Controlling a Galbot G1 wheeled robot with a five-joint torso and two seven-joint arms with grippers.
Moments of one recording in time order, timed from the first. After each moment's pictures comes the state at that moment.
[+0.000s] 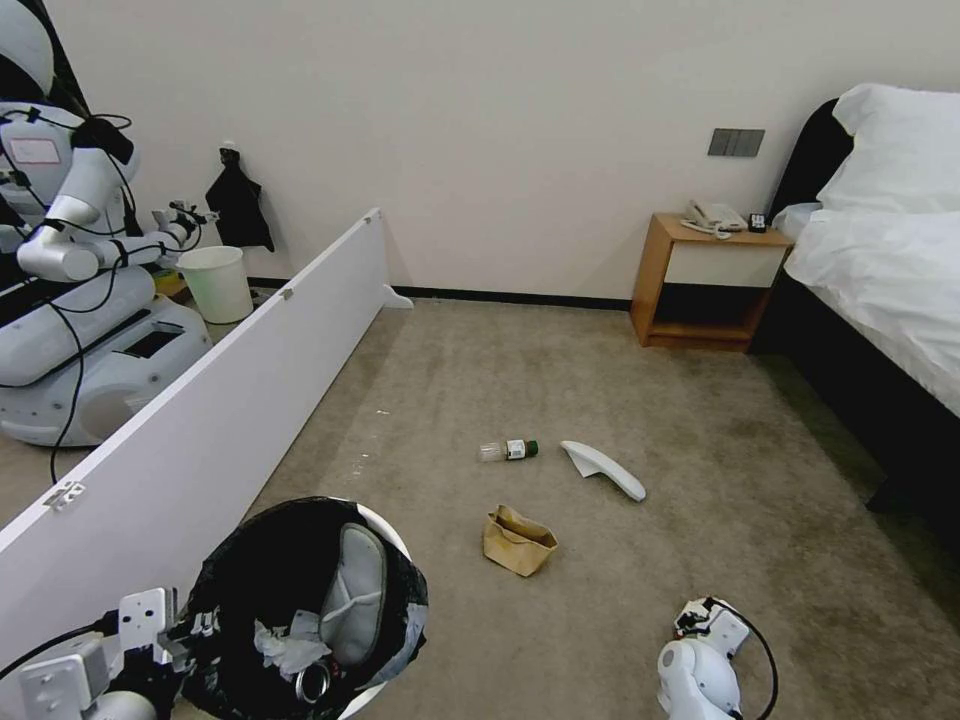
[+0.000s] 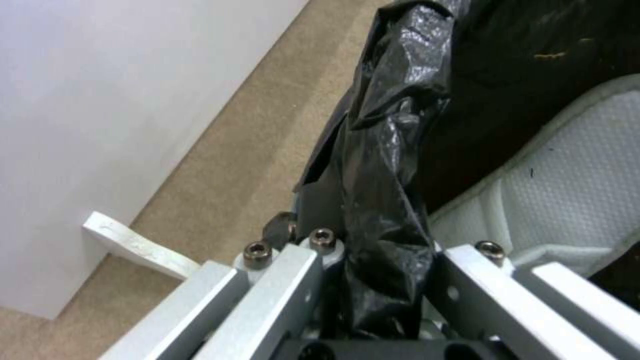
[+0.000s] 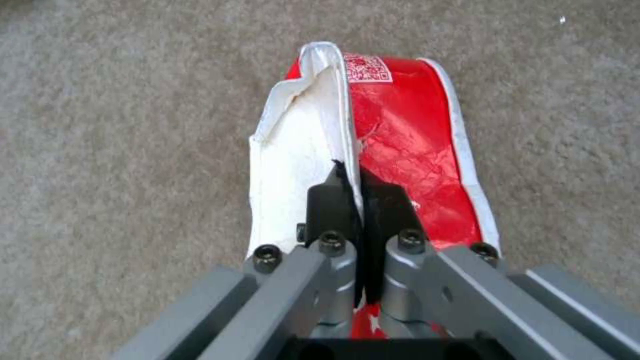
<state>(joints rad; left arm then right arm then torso) 1.77 -1.29 -0.88 -2.46 -0.70 0.73 -0.32 -1.00 1.57 0.78 1.10 0.45 -0.18 0.48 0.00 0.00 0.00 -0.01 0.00</state>
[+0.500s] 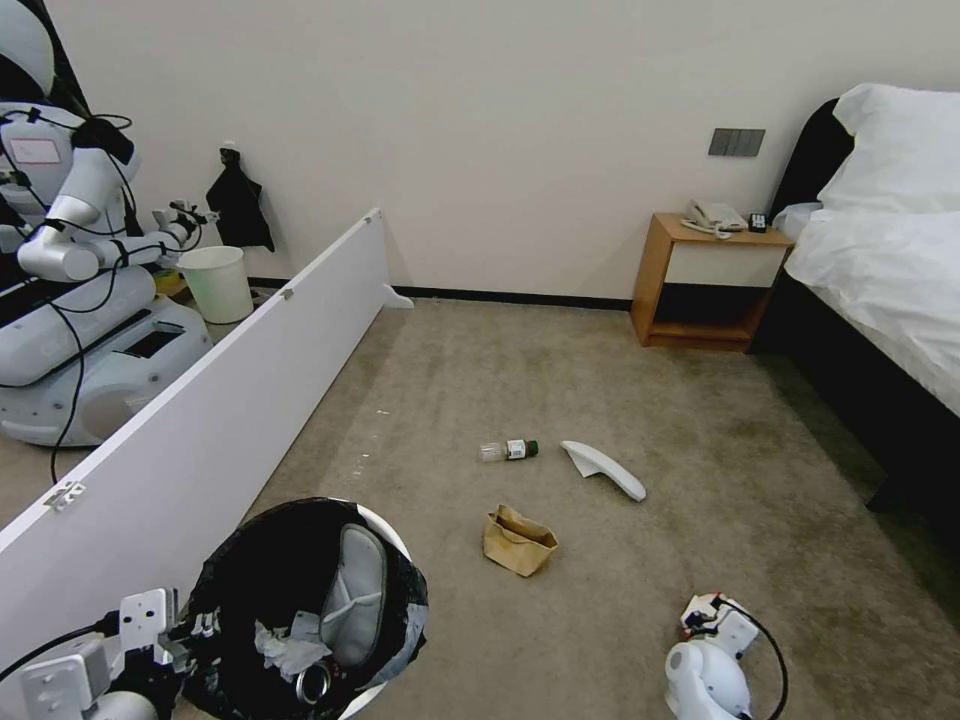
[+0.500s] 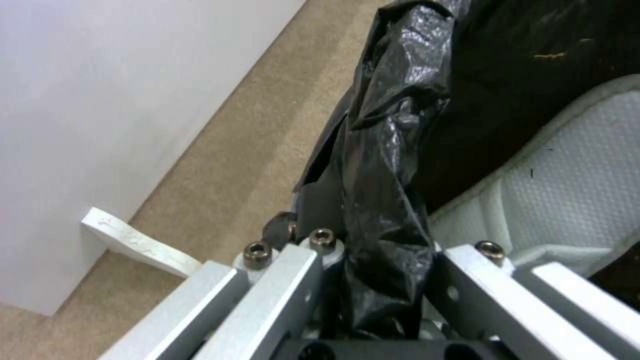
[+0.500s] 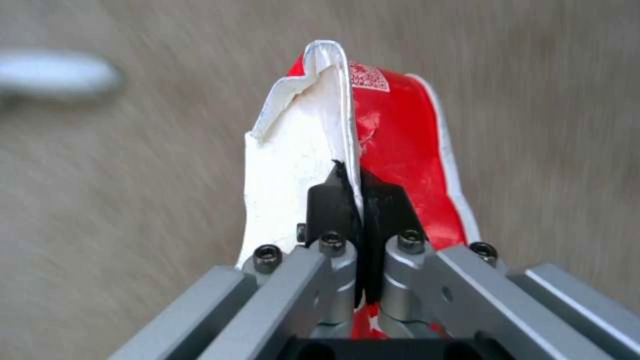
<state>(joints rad) 1.77 -1.29 -0.88 -2.45 -0.71 0.73 -0.32 -1.08 1.51 0.76 1.28 0.44 -0.16 0.44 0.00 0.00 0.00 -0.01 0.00</state>
